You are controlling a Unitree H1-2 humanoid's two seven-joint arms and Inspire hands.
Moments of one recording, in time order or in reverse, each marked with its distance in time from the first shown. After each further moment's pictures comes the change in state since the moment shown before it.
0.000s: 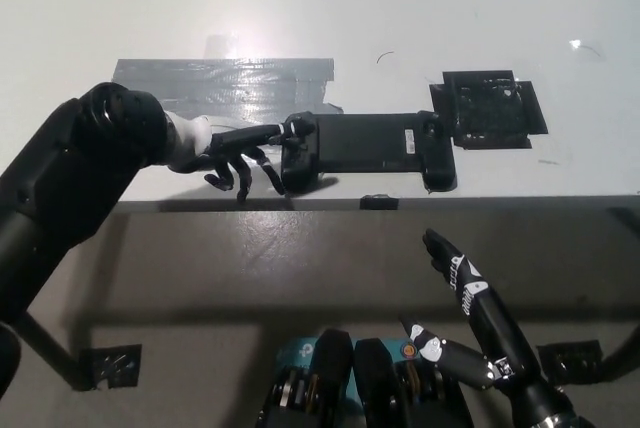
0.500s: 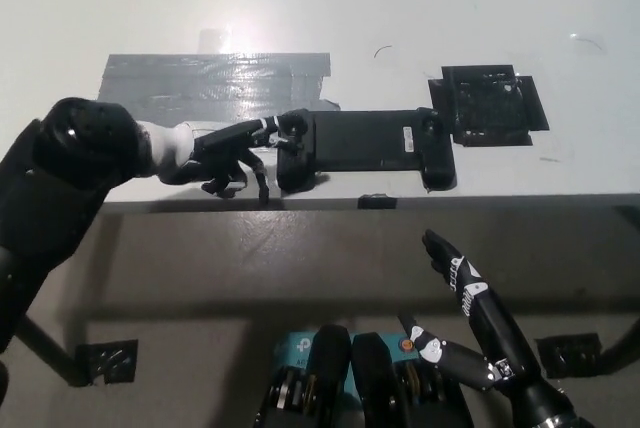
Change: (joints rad) left_arm 0.090 0.018 0.202 -0.146 -0.119 0.026 -0.037; right_arm -0.005 -0.001 0.000 0.000 0.000 0.001 0.001
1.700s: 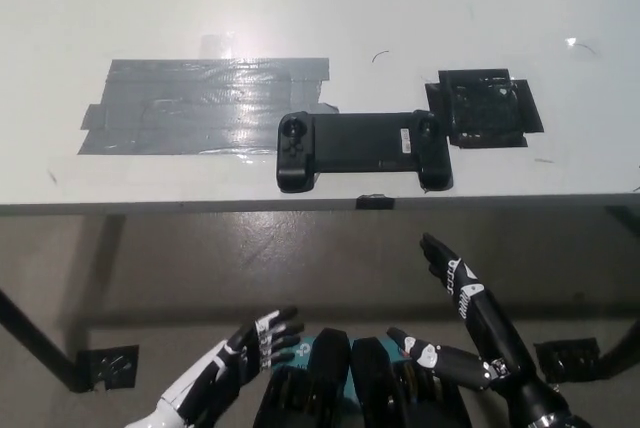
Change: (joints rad) left_arm 0.930 -0.310 0.358 -0.529 -0.043 -0.332 0.291; right_arm -0.004 0.006 -0.006 0.040 0.012 0.003 -0.001
